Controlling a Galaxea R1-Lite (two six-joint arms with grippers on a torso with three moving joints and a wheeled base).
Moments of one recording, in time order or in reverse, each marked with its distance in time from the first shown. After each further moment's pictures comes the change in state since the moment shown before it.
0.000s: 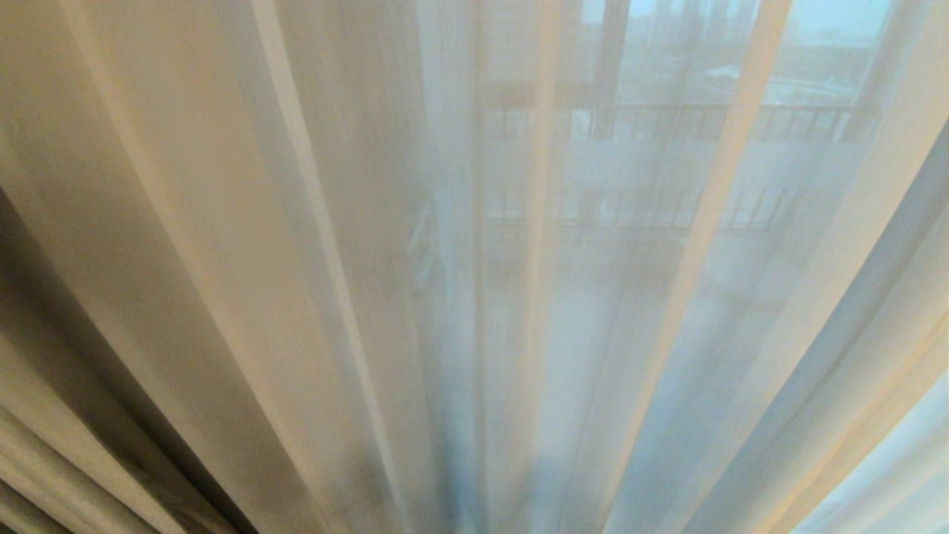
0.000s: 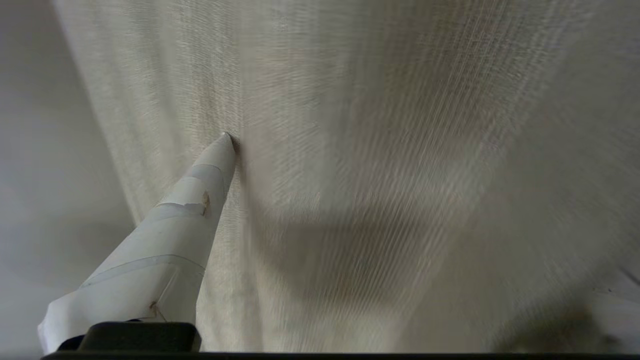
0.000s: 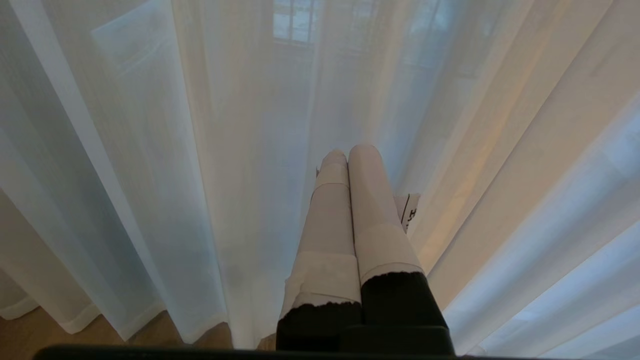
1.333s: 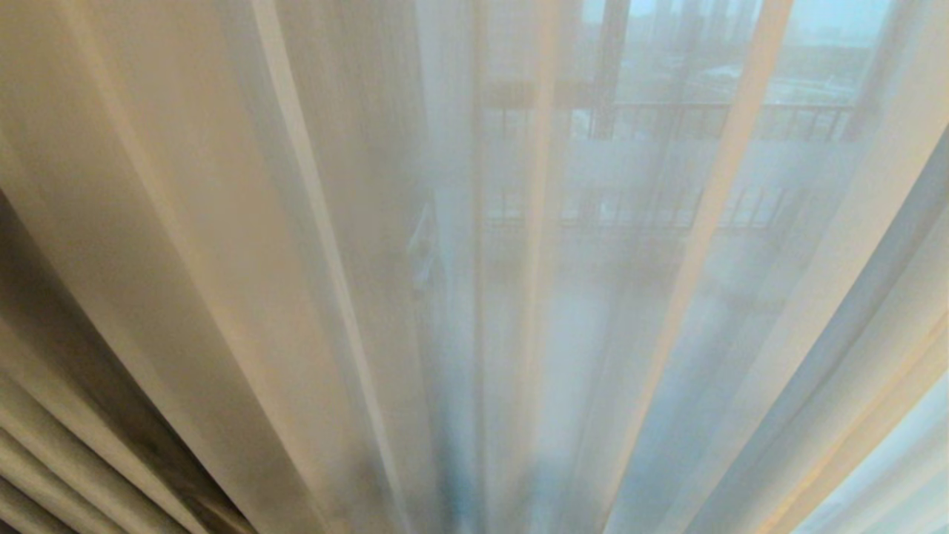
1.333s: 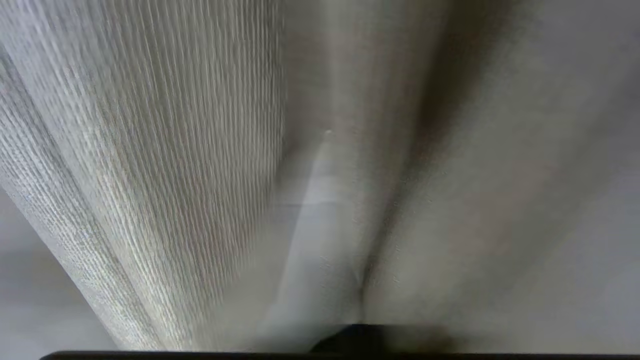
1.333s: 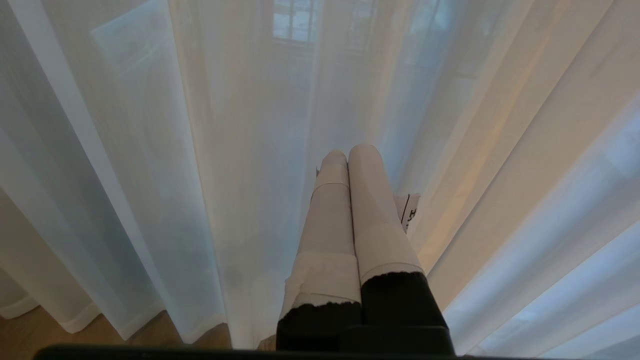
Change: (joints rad) left arm -0.003 0.093 -0.091 0.007 -0.161 -0.002; right arm 0.000 0.000 0.000 0.000 -0.001 0.000
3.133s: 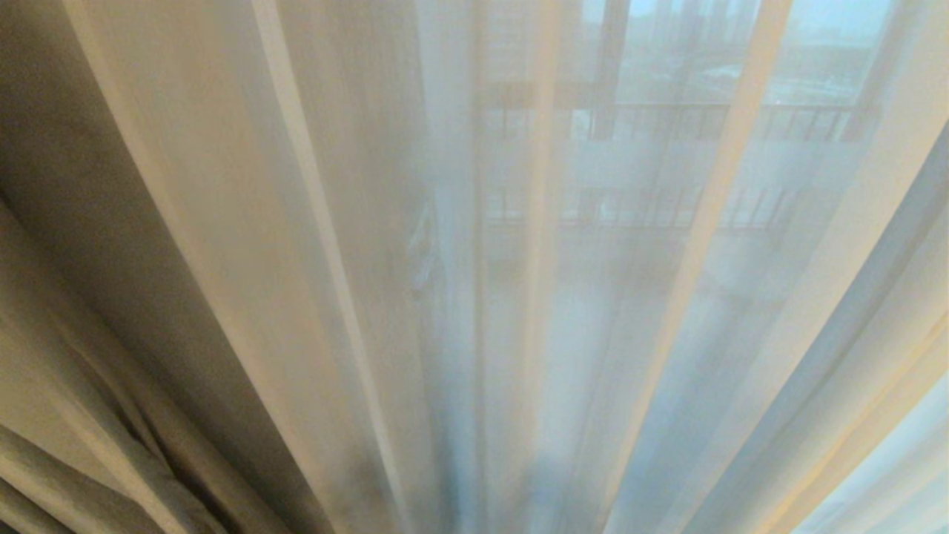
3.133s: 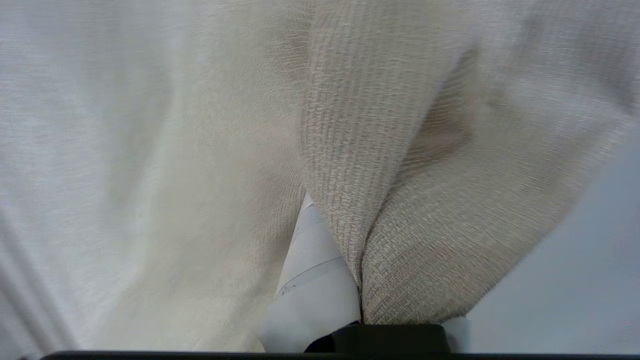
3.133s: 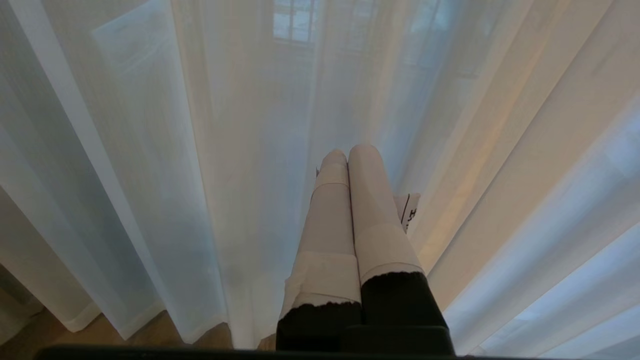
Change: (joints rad) left arm -0.287 -0.572 0.425 0.098 0.021 -0.123; right arm 0.000 0.000 0.000 0.000 0.001 0.000
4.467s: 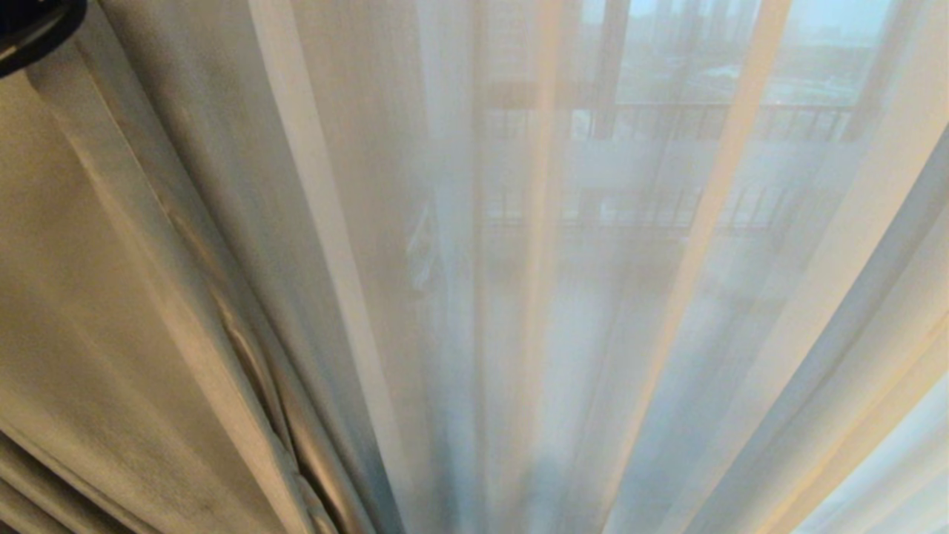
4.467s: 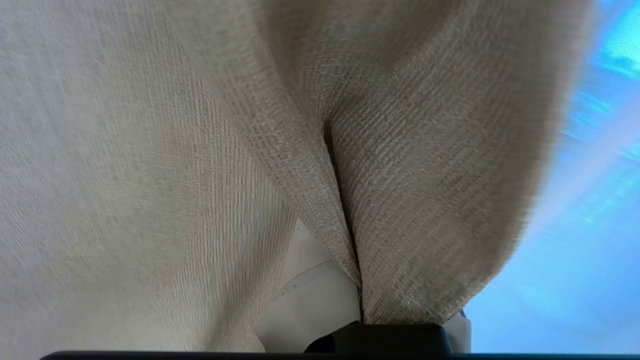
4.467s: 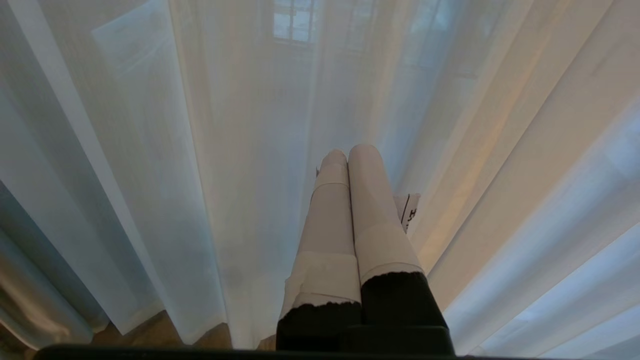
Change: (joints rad) left arm -0.628 -0.152 0.070 -0.008 0.142 -0.027; right arm 0.000 0.000 0.000 0.000 0.000 0.000
